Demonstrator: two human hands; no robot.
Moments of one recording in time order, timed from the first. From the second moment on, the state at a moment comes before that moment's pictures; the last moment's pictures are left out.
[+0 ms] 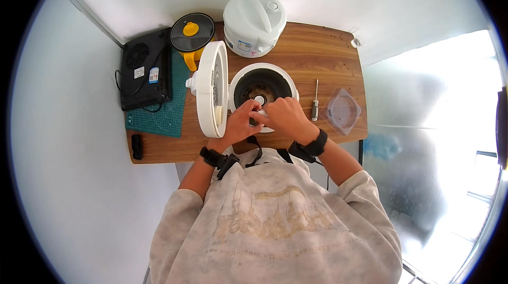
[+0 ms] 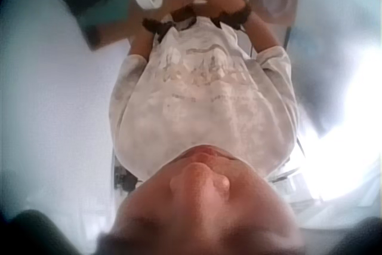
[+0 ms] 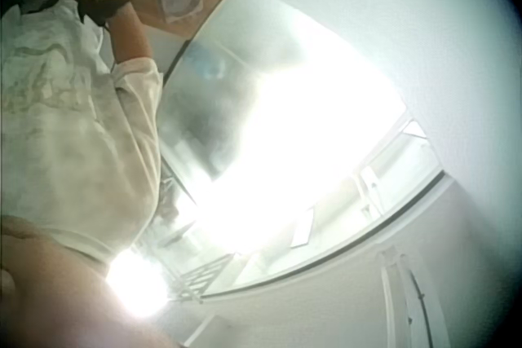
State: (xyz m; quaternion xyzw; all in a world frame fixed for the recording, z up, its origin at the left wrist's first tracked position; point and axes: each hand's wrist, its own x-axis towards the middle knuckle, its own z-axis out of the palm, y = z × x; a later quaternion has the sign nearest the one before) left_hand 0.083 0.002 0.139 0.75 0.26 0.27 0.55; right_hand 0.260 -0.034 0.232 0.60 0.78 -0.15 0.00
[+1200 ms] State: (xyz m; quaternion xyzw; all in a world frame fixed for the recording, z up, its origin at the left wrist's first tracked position) left_hand 0.083 0.001 0.136 0.75 0.27 0.29 0.52; right_hand 0.256 -0.027 0.243 0.58 0.79 -0.18 -0.08
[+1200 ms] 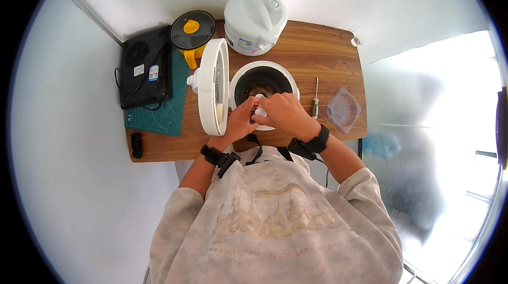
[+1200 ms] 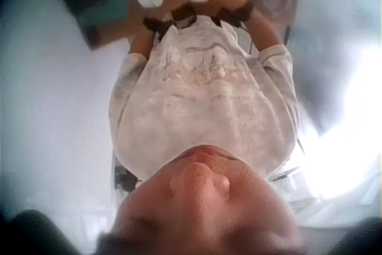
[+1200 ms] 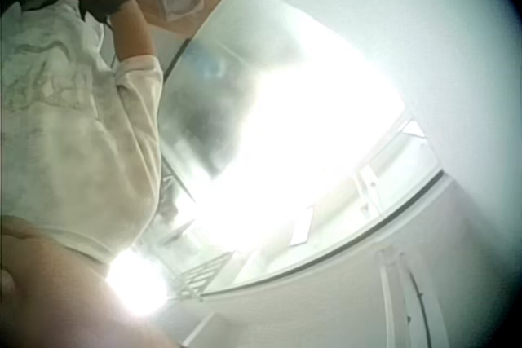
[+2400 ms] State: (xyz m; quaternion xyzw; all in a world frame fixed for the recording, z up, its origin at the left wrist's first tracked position) left_hand 0.074 -0.008 0.114 0.86 0.30 0.25 0.33; right_hand 0.263 -0.038 0.256 0.57 0.79 -0.21 -0.08
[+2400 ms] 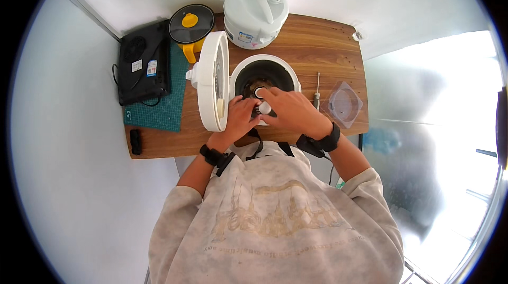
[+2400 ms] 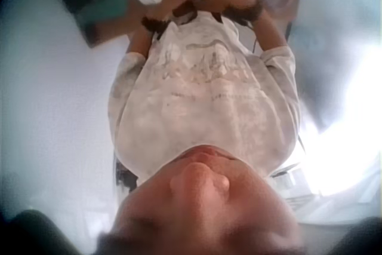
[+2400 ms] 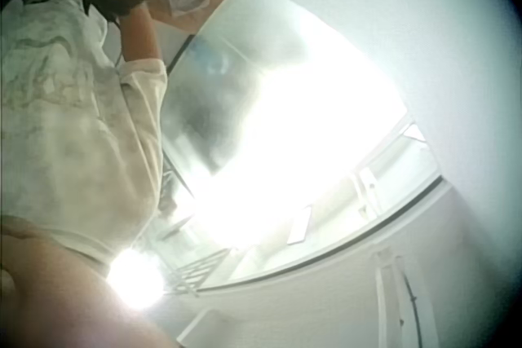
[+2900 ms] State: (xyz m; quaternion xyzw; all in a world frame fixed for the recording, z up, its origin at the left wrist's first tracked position) left_hand 0.078 -0.007 0.110 0.84 0.32 0.22 0.37; right_hand 0.247 -0.025 0.248 0.61 0.77 -0.19 0.01
